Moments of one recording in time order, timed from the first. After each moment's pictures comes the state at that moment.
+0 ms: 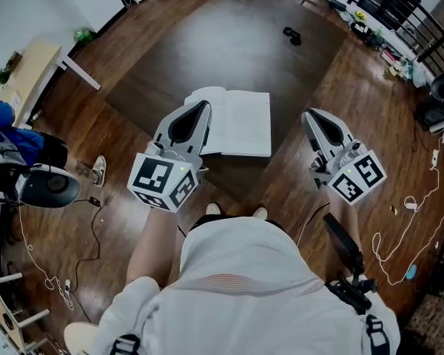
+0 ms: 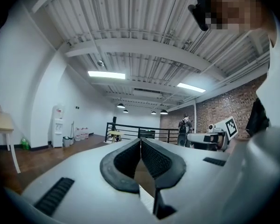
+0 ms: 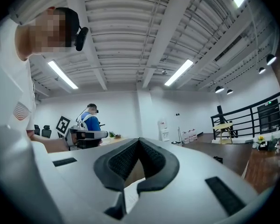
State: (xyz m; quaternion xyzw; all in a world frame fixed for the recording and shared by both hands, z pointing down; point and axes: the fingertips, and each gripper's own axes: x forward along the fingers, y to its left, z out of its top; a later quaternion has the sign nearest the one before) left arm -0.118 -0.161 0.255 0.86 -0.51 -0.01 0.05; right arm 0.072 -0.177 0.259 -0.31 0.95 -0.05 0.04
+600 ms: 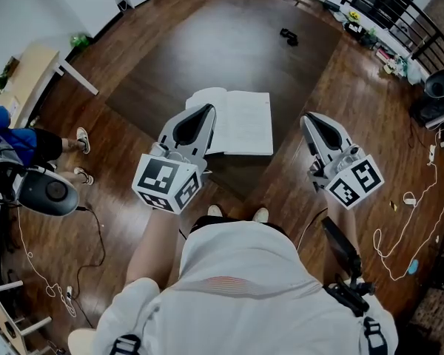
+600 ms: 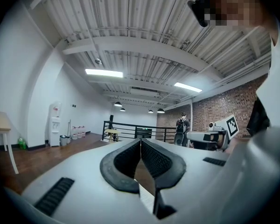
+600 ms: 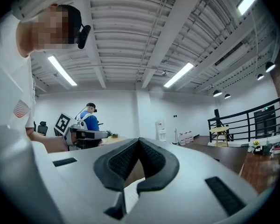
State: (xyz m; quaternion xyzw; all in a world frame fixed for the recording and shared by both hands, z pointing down) left arm -0.121 -0.147 0.252 0.87 -0.49 -0.01 0.06; right arm 0.059 -0.153 0.249 -0.33 0.94 -0.03 0.04
